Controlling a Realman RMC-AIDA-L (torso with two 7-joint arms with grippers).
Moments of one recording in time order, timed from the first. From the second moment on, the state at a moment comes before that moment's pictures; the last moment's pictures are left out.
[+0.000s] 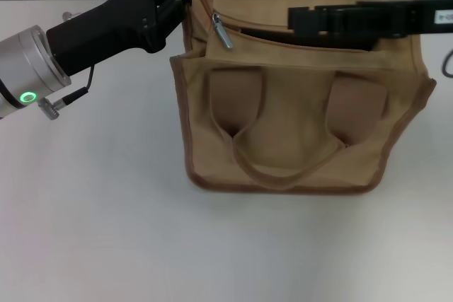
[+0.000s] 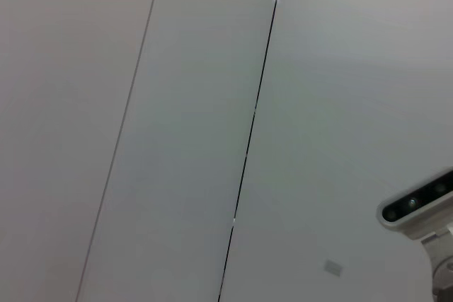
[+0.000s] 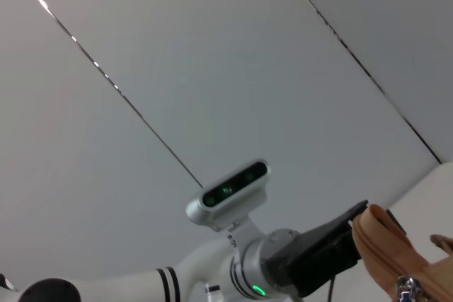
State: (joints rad) left arm -0.69 -2.07 0.42 0.38 1.78 1.69 -1.16; right arm 0.78 1.99 -0.56 -0.66 -1.93 -1.92 1.99
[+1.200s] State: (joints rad) left arm -0.70 -2.07 0.42 0.35 1.77 1.72 -1.14; right arm 0.84 2.04 -0.83 -0.74 -1.93 -1.65 2.04
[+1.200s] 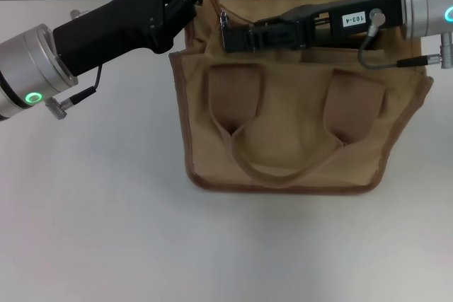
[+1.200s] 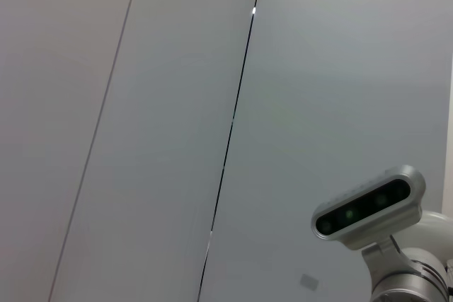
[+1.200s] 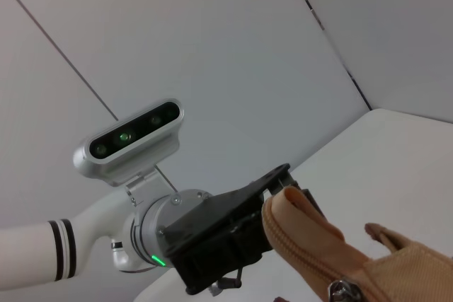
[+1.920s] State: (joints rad) left arm -0.73 -2.08 0.42 0.27 1.73 1.72 -1.10; right arm 0.81 2.08 -0.86 -0.80 -1.92 -1.63 2.04
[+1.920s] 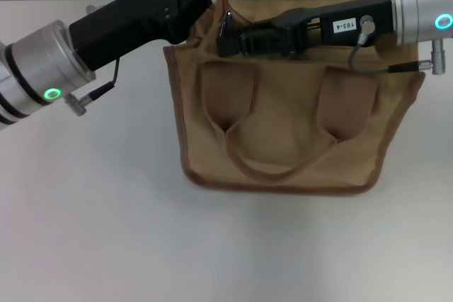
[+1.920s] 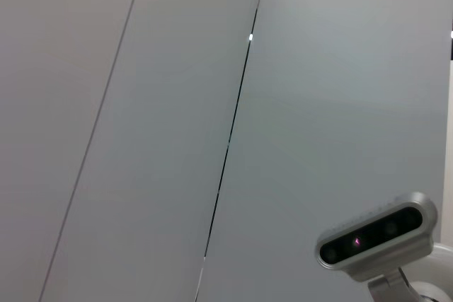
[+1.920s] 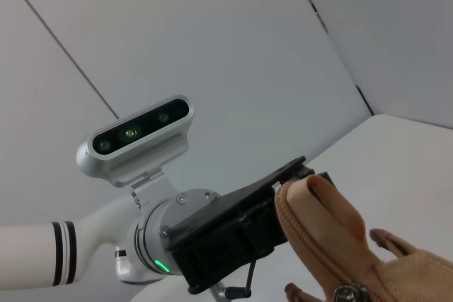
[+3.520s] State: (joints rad) left arm -0.75 -2.08 0.41 0.13 1.65 1.68 -1.02; right arm 0.78 2.08 -0.87 -0.72 -1.81 -1.53 2.04
